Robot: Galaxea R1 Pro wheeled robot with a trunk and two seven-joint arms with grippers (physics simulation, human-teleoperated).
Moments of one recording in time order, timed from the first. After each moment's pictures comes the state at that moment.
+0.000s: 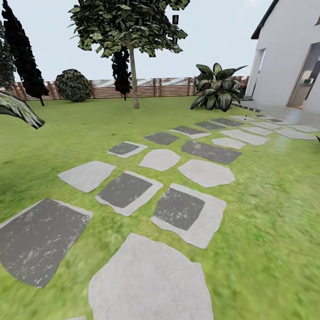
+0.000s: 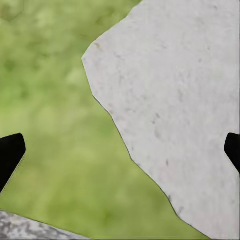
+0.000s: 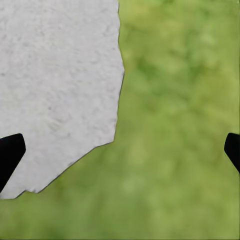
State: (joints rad) left arm -0.23 0.14 0.10 -0.27 0.09 -0.37 -0.11; right arm -0.09 -0.06 0.00 -0.52 0.02 -0.24 0.00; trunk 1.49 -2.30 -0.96
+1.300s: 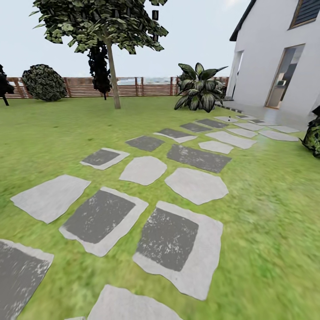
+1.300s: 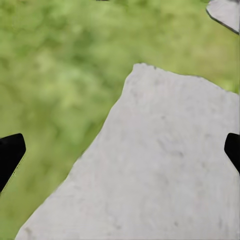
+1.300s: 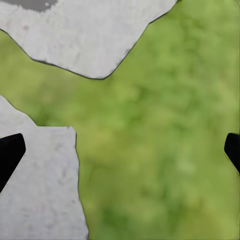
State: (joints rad) left arm -0.23 0.14 0.10 -0.27 0.09 -0.37 -0.11; right arm -0.09 -0.06 0.00 -0.52 0.02 -0.24 0.00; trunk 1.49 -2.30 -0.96
